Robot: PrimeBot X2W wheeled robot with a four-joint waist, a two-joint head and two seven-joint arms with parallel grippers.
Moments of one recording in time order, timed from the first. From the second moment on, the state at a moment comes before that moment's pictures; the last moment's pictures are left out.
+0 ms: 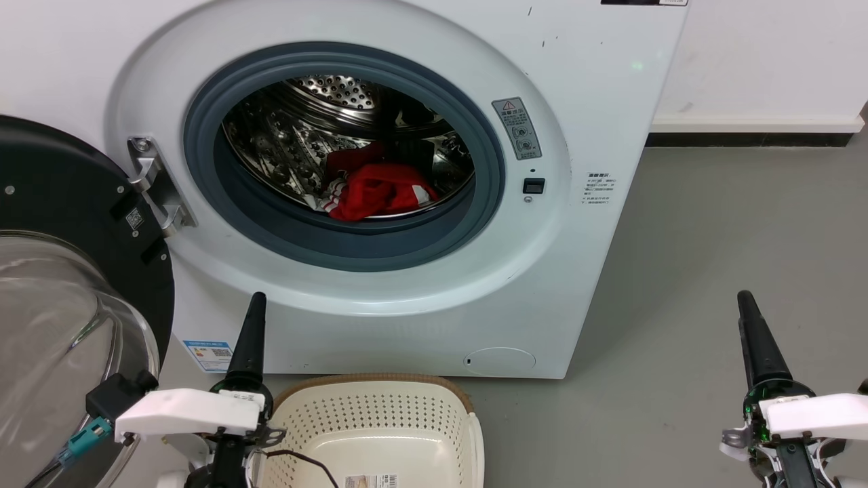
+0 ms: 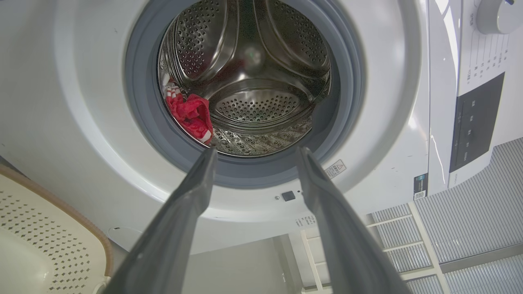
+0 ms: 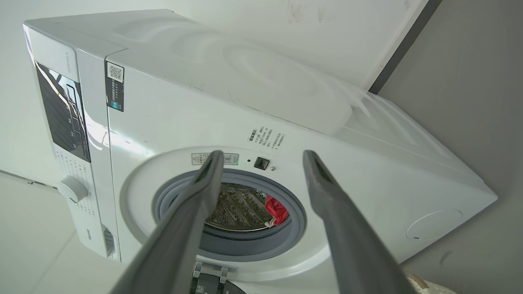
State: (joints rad) left arm -0.11 0.05 0.04 0.19 -1.22 -0.13 0.01; right arm -0.06 -0.05 -0.11 0.15 1.26 0.13 0.00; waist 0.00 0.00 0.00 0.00
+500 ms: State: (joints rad) left arm -0.12 0.05 0.00 0.17 -0.90 -0.13 -0.06; right arm -0.03 -0.05 -0.07 0.08 0.86 0.13 -0.06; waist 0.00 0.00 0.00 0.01
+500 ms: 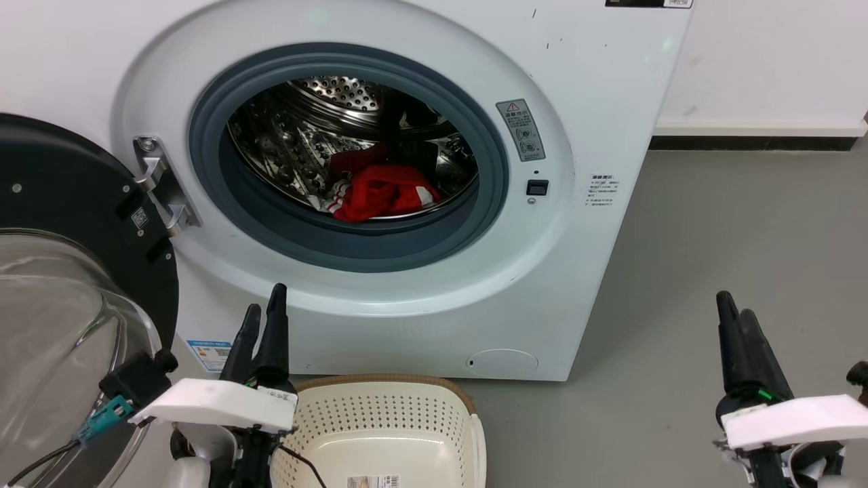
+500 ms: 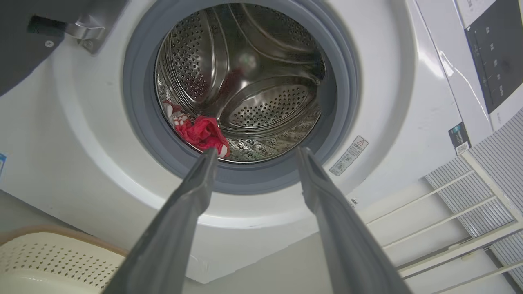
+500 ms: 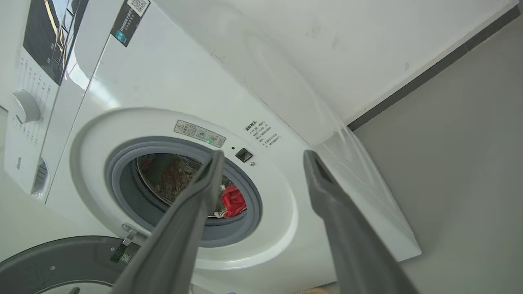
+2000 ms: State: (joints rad) left arm -0.14 0.06 -0.09 0.22 -0.35 -0.09 -0.18; right arm 0.01 -0.05 -0.06 0.13 0.25 0.13 -0.18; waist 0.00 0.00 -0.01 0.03
